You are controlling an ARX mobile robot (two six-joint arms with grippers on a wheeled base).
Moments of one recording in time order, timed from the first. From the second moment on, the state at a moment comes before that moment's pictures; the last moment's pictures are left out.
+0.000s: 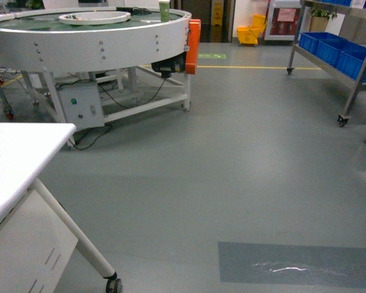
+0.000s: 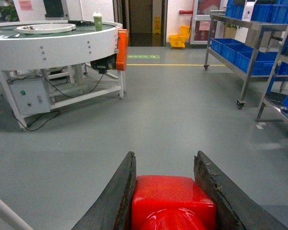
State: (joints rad) left arm 0.00 0.01 0.02 0.00 0.00 0.00; right arm 0.00 0.00 0.01 -0.01 0.00 0.01
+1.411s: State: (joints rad) left arm 0.00 0.01 0.02 0.00 0.00 0.00; right arm 0.00 0.00 0.01 0.00 0.00 0.01
